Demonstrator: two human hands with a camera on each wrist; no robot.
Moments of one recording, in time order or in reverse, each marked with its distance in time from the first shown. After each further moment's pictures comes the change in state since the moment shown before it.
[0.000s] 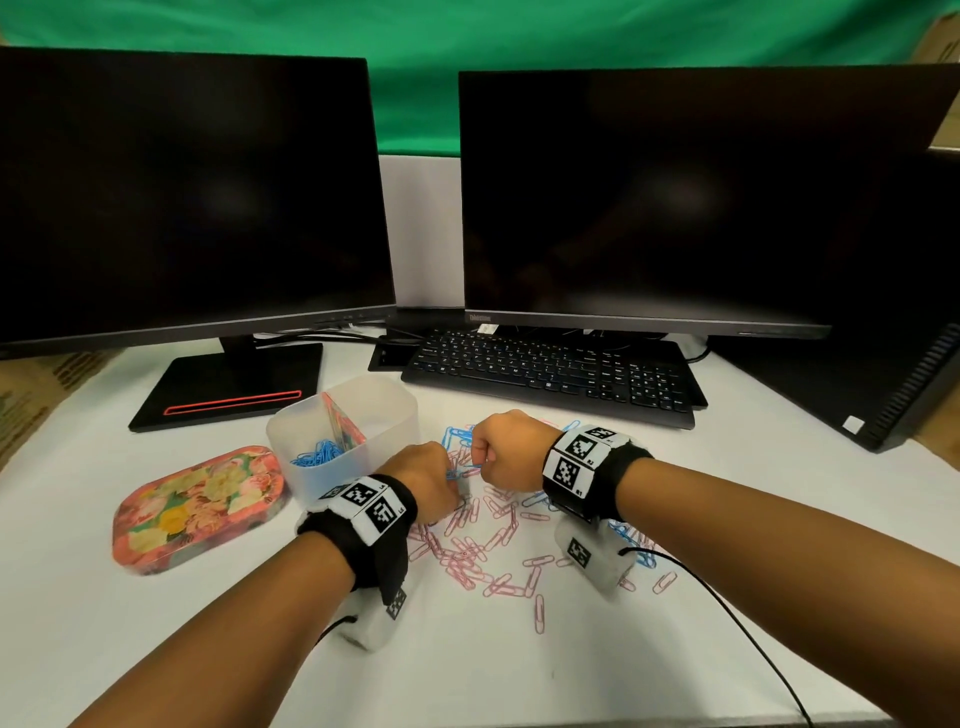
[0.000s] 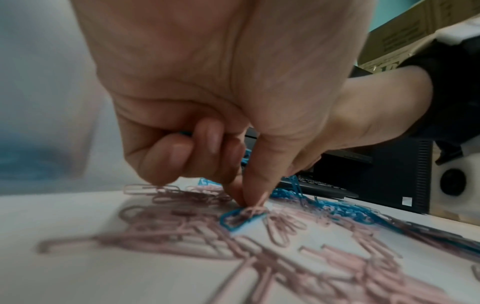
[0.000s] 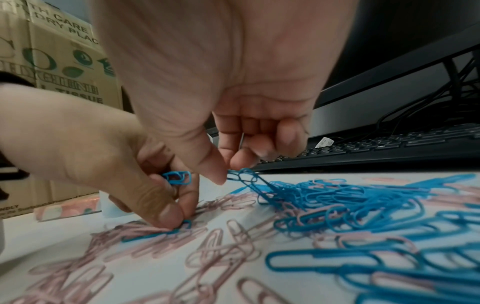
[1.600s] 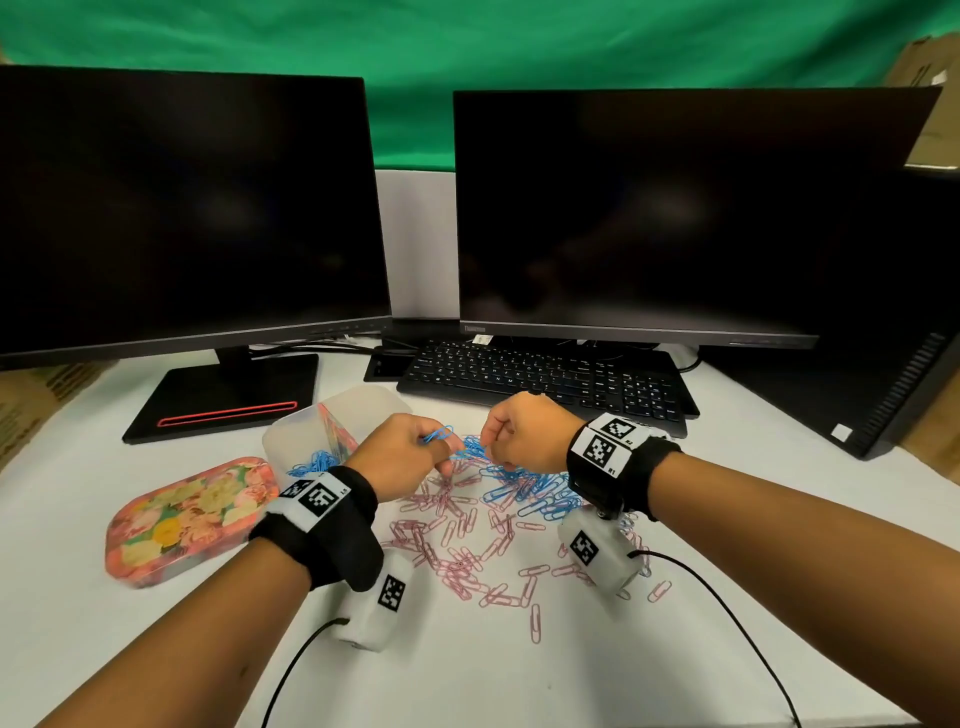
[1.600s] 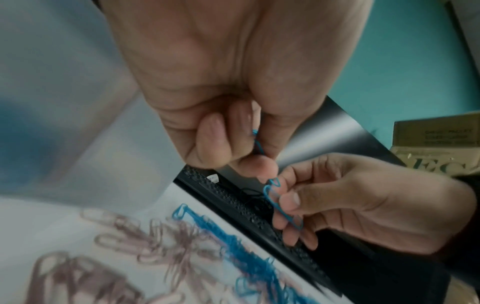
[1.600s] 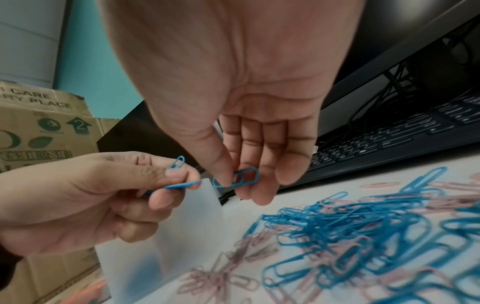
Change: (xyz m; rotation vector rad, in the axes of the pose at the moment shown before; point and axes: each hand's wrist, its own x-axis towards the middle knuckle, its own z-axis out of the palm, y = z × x) left_hand -0.017 -0.008 -0.033 -0.743 0.086 0.165; right_hand -0.013 0.007 -0.034 0.269 0.036 0.042
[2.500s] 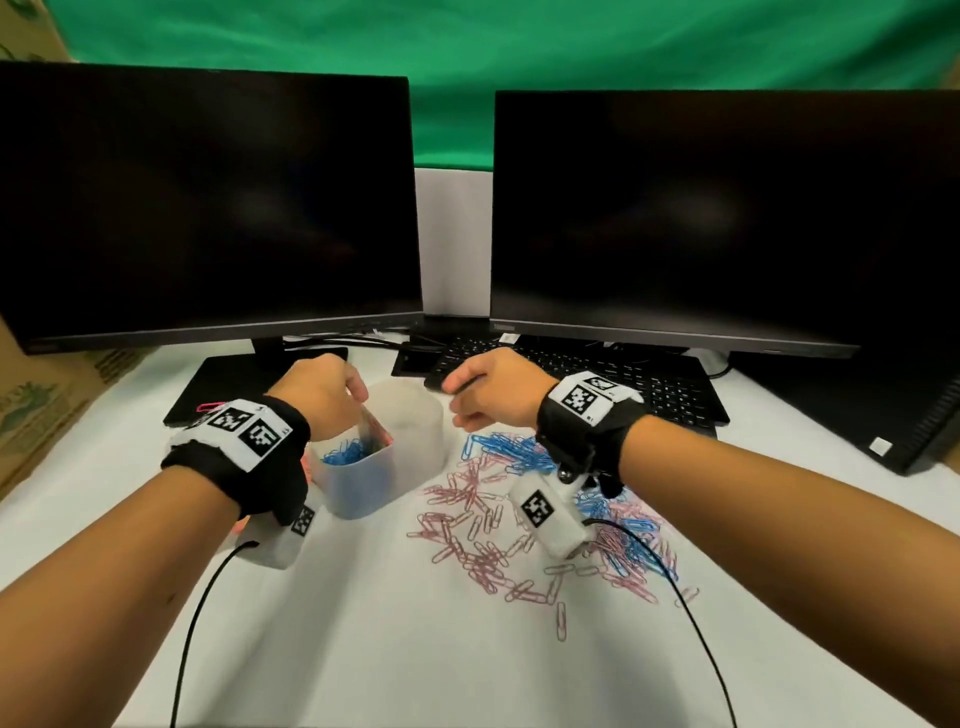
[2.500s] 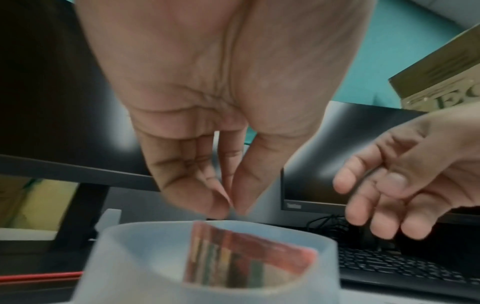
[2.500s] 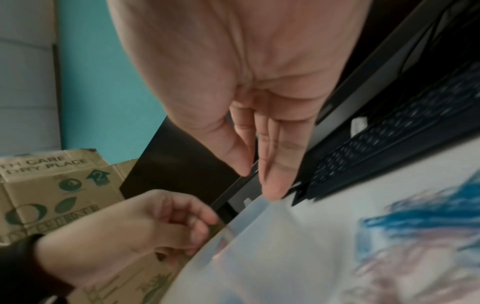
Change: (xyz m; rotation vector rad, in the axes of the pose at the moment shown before) left_hand -0.008 0.004 -0.103 0.646 0.276 -0.201; right_hand 0.029 -0.060 0.002 0.510 -0.008 -0.010
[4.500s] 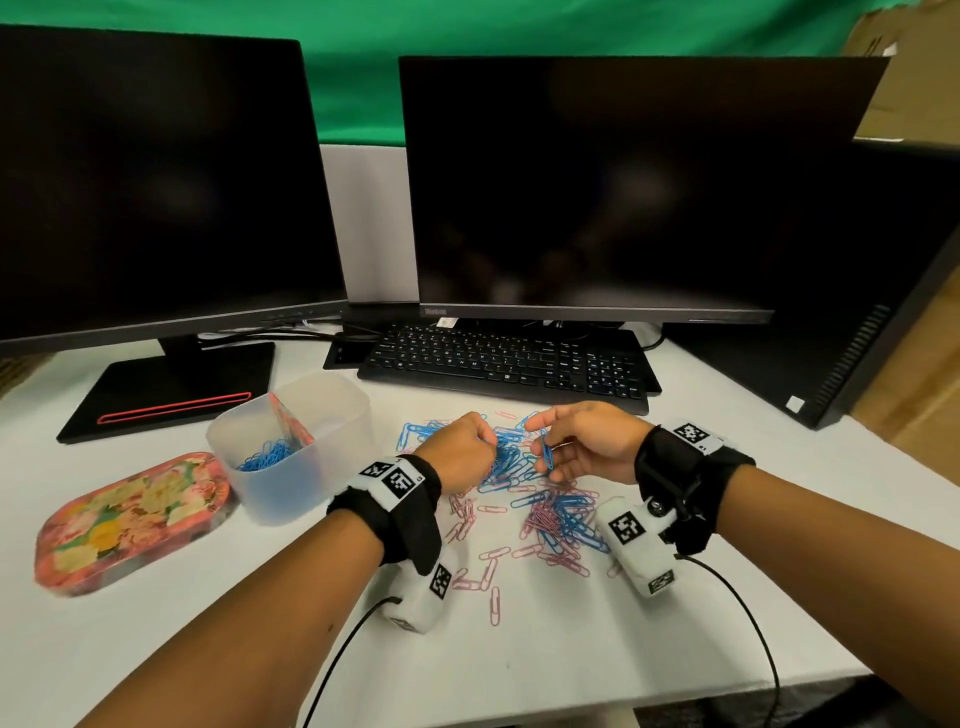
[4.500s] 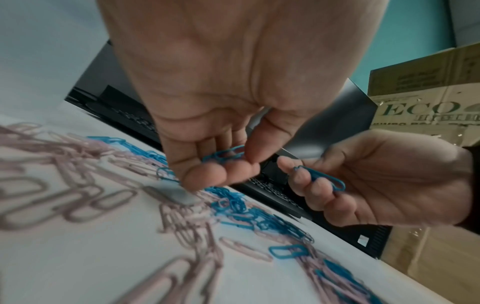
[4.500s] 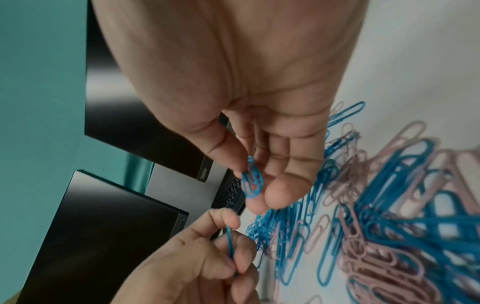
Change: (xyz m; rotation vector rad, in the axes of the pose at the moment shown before) left_hand -0.025 0.136 0.137 -0.468 -0.445 0.203; right_hand -0.075 0.121 -0.089 0.503 0.033 0.343
